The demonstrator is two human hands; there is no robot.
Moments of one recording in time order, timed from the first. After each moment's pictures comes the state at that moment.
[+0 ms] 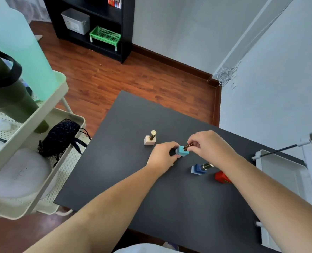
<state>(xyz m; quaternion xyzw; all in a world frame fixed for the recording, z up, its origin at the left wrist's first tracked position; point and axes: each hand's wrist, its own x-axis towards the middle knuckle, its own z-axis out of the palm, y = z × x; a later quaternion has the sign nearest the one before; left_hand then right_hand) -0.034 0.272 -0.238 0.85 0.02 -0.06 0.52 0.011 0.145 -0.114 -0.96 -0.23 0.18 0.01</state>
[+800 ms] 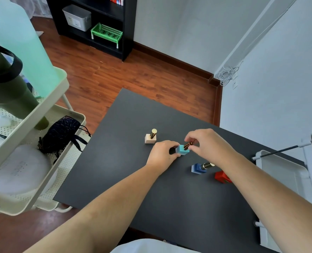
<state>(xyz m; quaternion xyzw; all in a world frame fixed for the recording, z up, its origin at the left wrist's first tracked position) -0.033 0.271 -0.237 0.86 0.03 -0.03 0.50 0.011 0.147 -0.115 -0.96 -0.23 0.17 0.05</state>
